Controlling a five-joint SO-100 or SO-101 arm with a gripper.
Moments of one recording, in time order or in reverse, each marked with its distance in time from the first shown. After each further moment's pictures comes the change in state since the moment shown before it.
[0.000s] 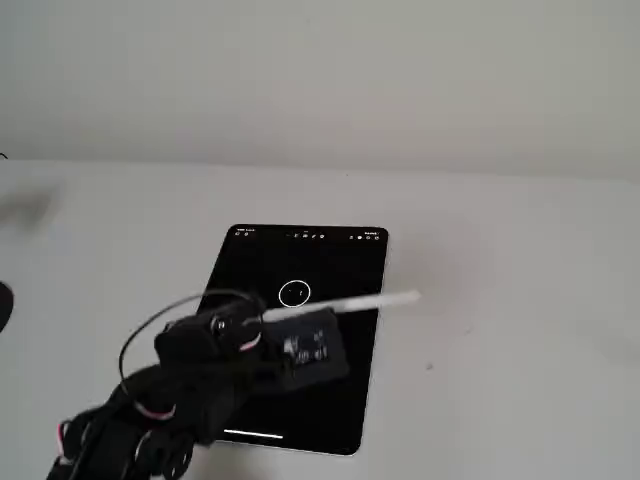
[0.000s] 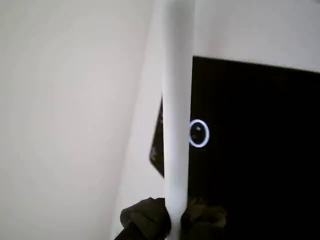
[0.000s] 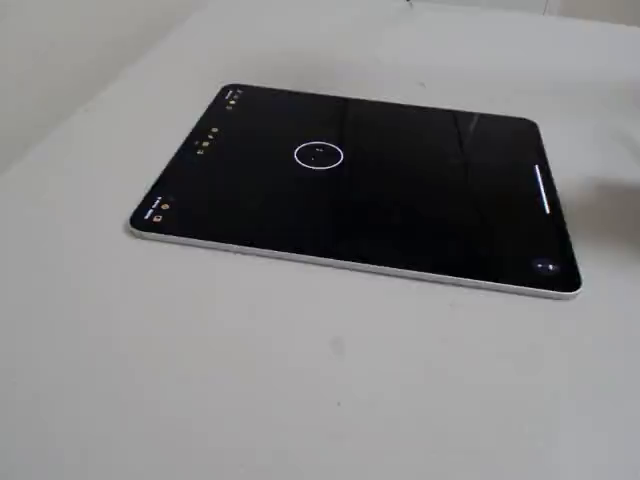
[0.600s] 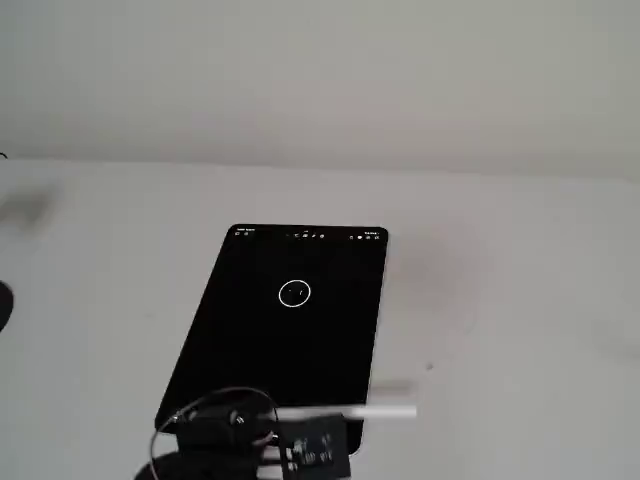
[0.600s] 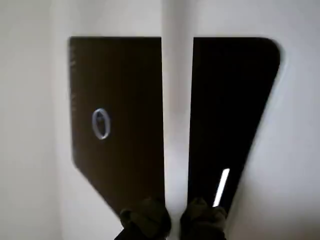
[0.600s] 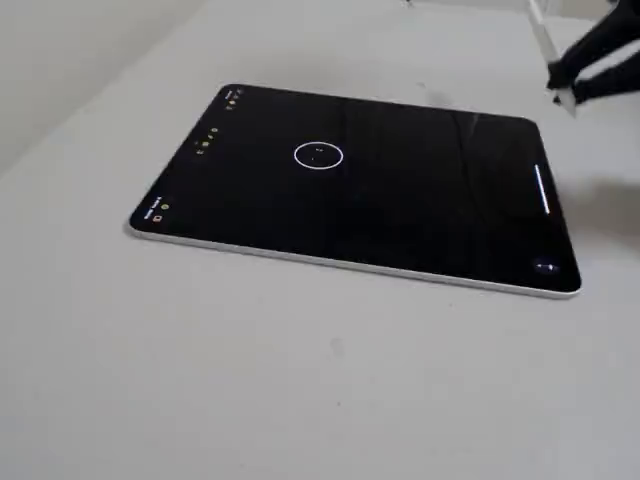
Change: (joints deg) arm 2.5 27.7 28.2 14.3 3.9
